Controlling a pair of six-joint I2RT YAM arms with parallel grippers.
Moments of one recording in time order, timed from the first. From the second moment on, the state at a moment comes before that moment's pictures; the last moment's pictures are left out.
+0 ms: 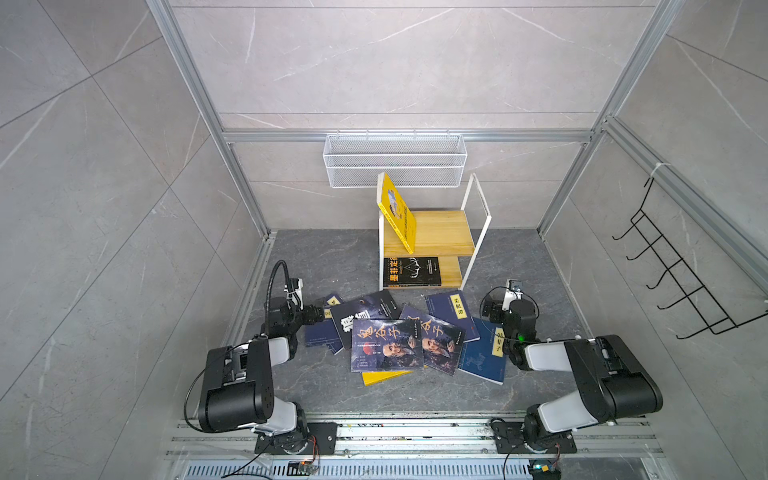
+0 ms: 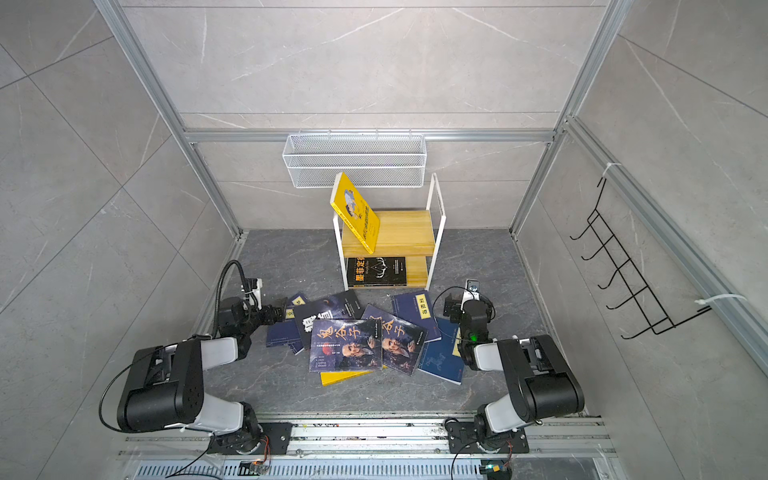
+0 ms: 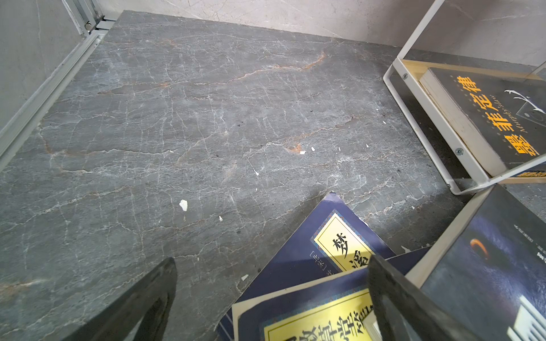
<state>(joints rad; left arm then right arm) 0.16 1.47 0.41 0.56 0.32 0.03 0.13 1.51 0.32 0.82 0.26 0.05</state>
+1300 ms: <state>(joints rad) 0.12 1.16 0.97 -0.71 0.62 -0.02 0.36 1.00 0.57 -0.07 -0.02 0.44</state>
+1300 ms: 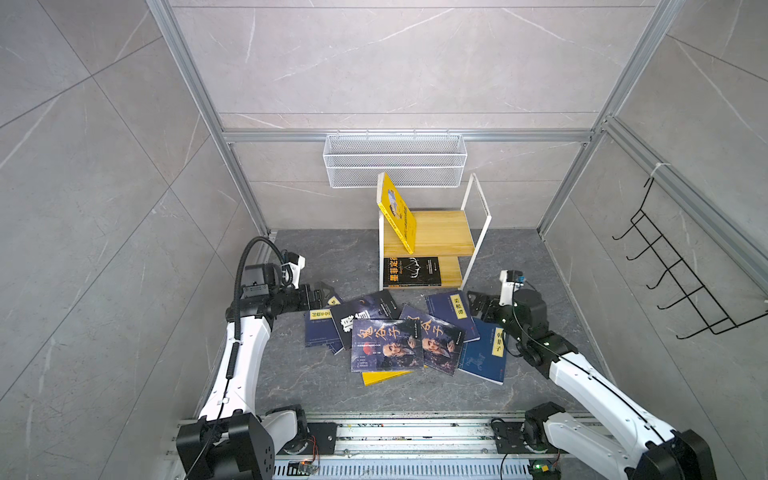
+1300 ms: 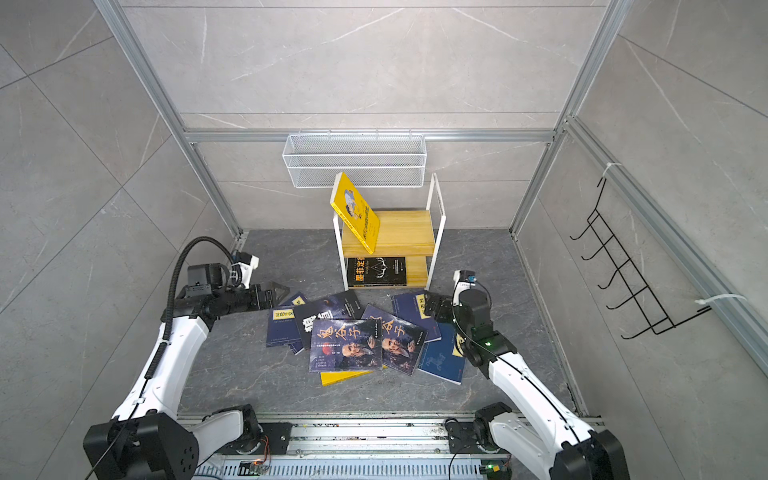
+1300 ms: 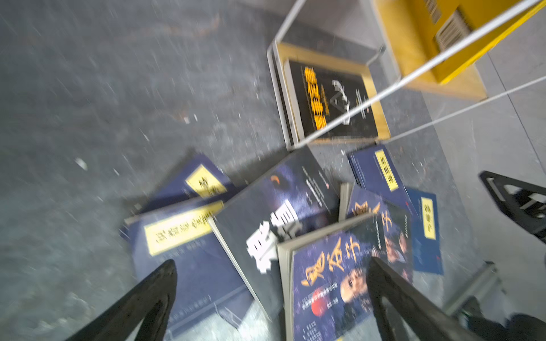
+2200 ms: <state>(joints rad) -0.10 1.35 0.81 -0.70 0.69 -0.13 0.74 1.45 0.63 0.06 -0.32 0.76</state>
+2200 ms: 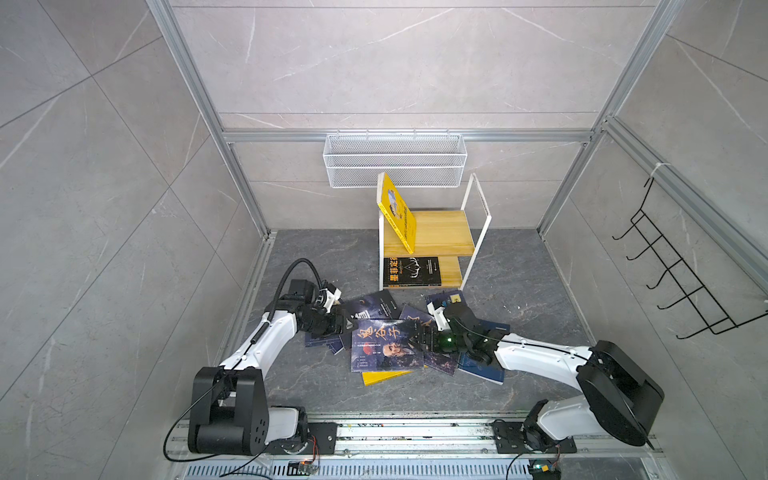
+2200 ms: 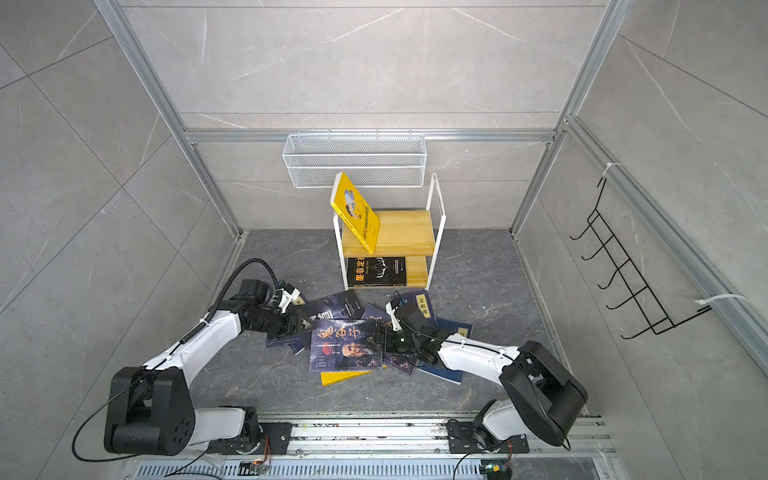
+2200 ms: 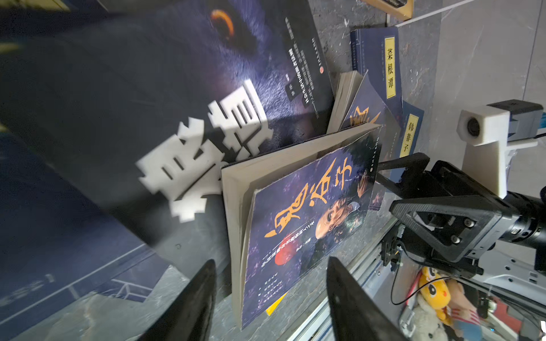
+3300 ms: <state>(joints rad) -0.13 1.51 0.80 -0.61 0.69 -0.20 0.71 1.57 0.63 0.26 -0.47 0.90</state>
